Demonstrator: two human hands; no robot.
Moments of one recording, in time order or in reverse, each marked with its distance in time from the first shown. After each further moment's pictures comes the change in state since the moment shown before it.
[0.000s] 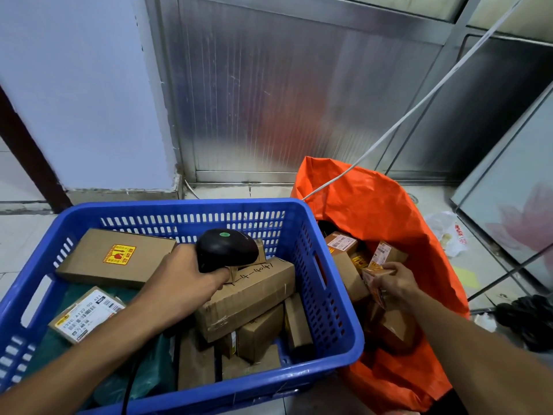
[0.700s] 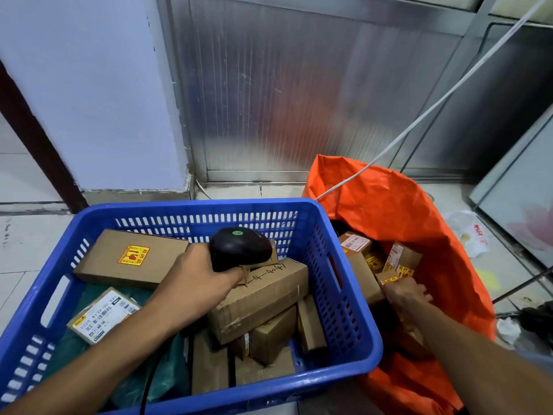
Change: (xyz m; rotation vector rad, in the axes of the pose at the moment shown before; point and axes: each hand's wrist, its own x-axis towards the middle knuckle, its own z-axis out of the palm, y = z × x) left_hand 0.006 -0.001 -0.003 -0.032 0.009 -0.028; right_hand 0.023 0.014 0.034 -0.431 0.084 0.139
